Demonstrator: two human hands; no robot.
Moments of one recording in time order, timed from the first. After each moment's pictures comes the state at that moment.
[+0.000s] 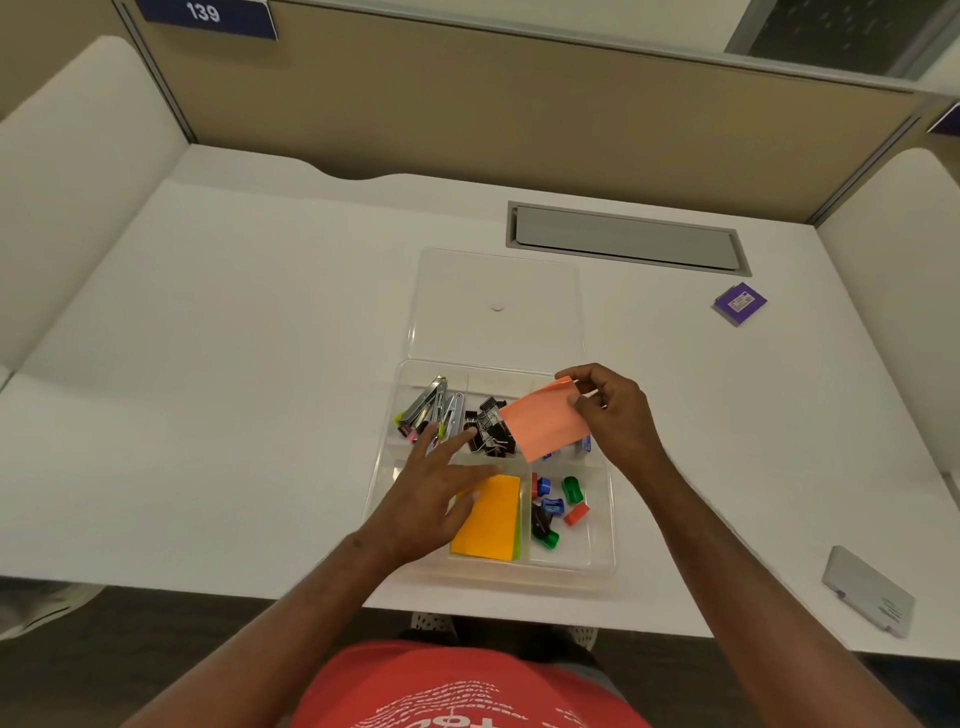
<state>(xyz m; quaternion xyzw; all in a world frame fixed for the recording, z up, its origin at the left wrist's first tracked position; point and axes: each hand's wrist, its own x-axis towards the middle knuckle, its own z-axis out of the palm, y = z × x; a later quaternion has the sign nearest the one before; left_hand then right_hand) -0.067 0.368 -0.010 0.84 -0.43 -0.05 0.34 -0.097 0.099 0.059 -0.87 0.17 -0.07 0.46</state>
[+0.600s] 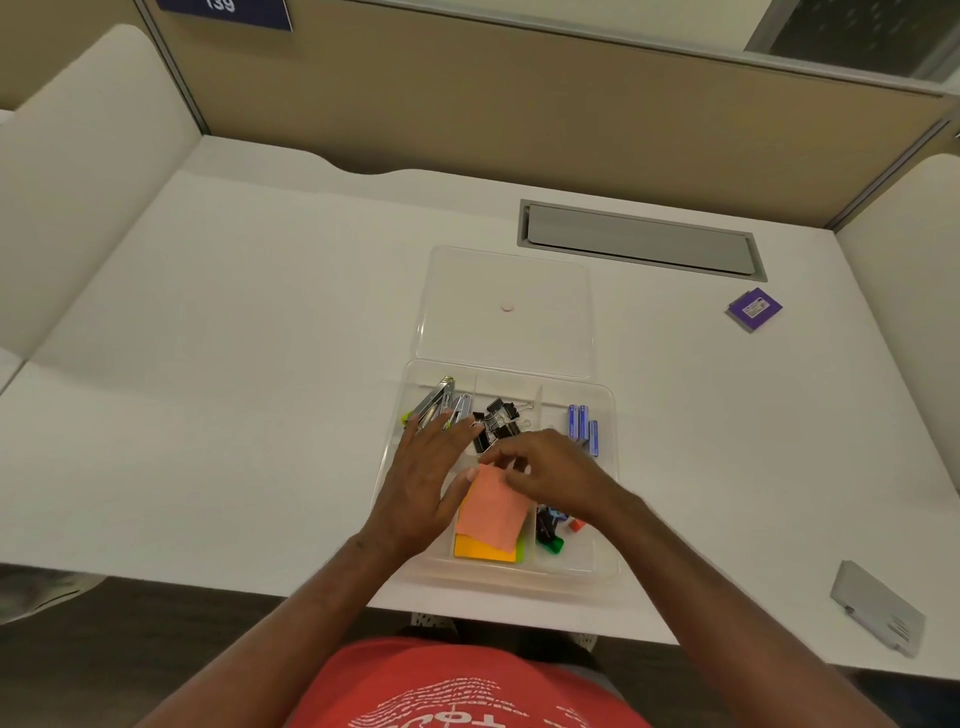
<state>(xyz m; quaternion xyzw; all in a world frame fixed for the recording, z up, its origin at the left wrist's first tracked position) -0.059 0.369 -0.016 0.85 -0.36 0.02 0.39 -0.095 0.159 0.045 -0.94 -0.05 0.16 0.31</state>
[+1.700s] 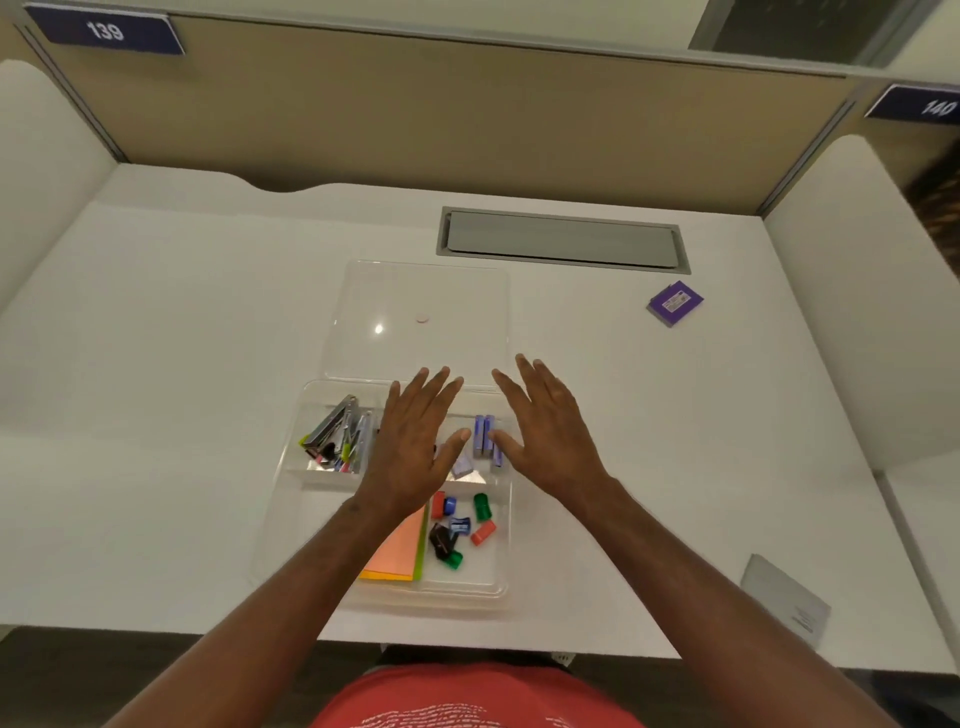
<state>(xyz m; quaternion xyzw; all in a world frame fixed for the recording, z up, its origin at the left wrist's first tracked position) -0.048 0.231 0.019 0.89 -0.34 0.01 0.29 -0.108 0.029 0.030 -0.99 0.04 -0.01 0.15</state>
